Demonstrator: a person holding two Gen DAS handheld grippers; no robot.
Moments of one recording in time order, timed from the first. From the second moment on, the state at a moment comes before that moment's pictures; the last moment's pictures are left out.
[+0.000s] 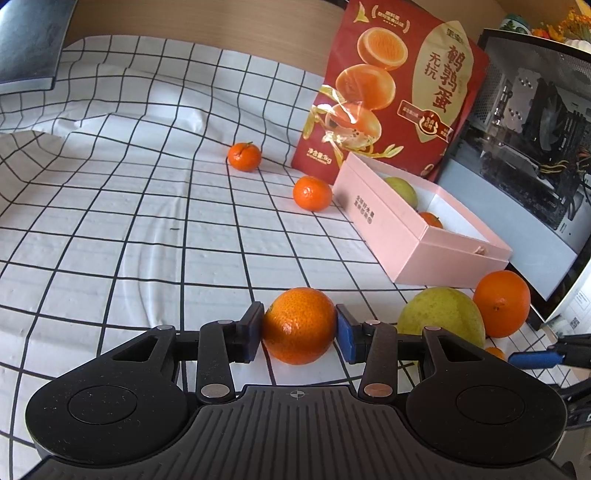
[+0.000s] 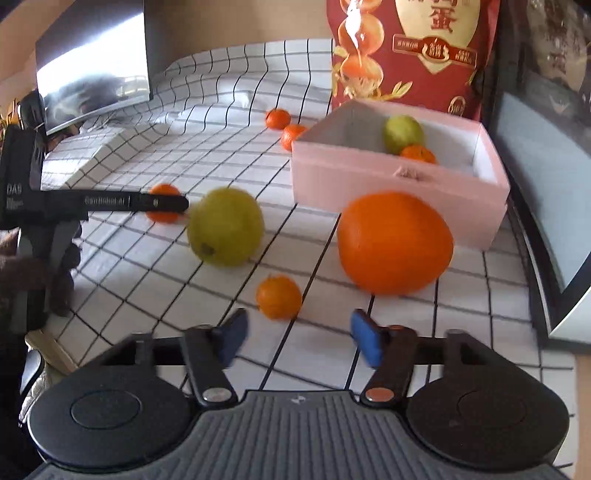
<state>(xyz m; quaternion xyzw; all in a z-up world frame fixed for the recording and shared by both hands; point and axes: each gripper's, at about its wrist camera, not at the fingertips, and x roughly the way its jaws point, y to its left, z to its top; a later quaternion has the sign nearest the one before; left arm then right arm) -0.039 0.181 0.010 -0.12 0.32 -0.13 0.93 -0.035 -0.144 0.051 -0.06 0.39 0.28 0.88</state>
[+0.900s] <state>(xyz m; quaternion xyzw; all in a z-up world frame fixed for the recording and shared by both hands) -0.040 0.182 0.011 -0.12 0.32 -0.13 0.93 -0.027 -0.121 0.053 -0.10 0.34 0.25 0.90</state>
